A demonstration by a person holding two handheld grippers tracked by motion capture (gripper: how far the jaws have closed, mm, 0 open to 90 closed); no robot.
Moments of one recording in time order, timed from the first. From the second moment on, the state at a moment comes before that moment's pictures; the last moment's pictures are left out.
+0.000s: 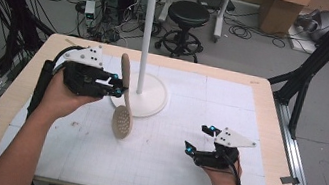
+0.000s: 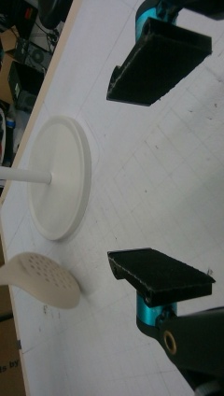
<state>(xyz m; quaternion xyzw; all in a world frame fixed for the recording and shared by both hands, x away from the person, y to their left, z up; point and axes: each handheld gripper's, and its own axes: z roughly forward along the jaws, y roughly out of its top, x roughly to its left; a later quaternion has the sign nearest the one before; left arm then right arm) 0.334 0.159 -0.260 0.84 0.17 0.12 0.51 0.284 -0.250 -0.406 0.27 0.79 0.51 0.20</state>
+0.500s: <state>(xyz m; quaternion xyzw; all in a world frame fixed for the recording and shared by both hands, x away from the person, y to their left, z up) 0.362 0.162 -0.199 0.83 0.19 0.14 0.50 0.285 -0.249 -0.406 0.27 0.79 0.52 0.20</state>
